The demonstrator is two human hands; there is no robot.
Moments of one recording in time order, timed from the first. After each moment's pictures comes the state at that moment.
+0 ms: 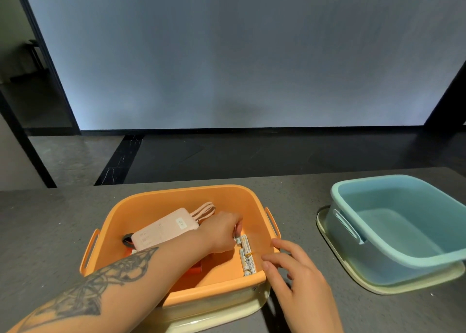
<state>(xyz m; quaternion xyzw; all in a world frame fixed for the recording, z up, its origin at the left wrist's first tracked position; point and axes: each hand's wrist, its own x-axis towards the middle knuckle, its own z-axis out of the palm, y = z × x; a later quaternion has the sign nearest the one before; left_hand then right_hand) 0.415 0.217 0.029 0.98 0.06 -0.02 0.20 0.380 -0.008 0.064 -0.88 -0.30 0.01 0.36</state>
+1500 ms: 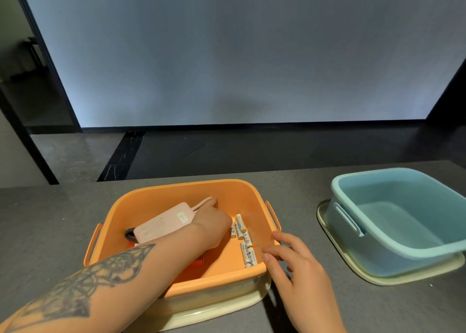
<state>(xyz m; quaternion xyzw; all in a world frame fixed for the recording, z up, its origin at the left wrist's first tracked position) 0.396 0.212 0.053 0.98 0.03 -0.10 -0.18 0.380 -0.010 0.060 -0.88 -0.31 0.00 0.37</state>
